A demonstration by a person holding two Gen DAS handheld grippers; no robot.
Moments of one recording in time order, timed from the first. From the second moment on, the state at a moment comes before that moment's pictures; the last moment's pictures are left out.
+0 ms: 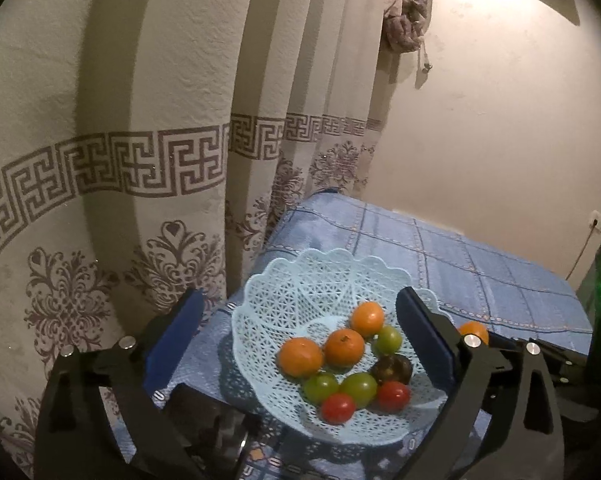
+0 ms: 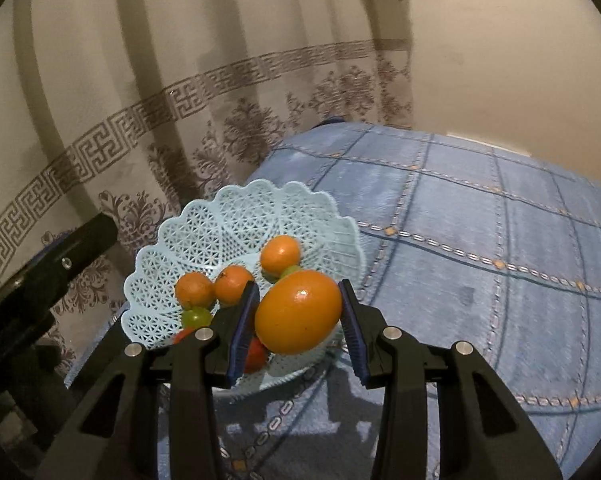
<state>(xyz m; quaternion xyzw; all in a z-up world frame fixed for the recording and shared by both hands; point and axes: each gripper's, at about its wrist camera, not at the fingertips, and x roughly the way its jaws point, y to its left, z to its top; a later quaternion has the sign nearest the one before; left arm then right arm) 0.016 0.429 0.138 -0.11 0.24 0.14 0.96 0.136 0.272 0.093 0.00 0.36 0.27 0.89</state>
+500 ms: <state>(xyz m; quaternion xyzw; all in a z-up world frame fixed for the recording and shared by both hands) 0.018 0.423 0.137 -0.10 0.24 0.14 0.96 0.116 0.218 0.094 0.05 0.33 0.22 0.92</state>
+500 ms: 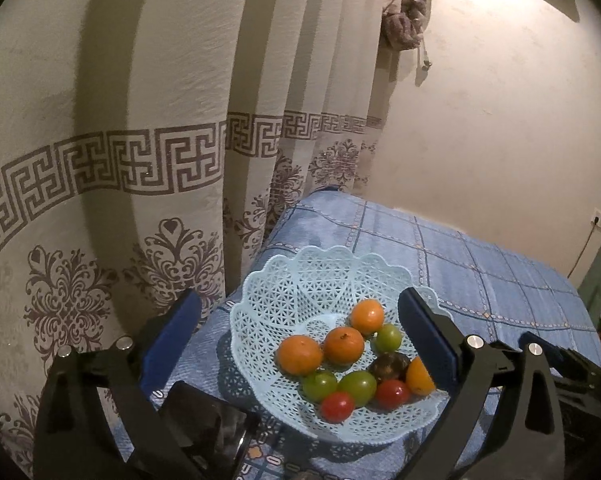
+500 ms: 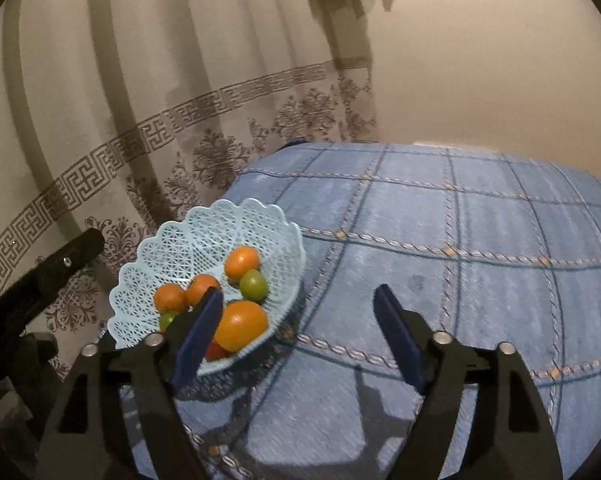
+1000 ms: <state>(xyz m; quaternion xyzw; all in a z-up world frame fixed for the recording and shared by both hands) 0.003 0.403 0.134 -0.06 0.25 0.14 0.96 0.093 0.199 0.106 0.04 0.29 0.22 0.93</state>
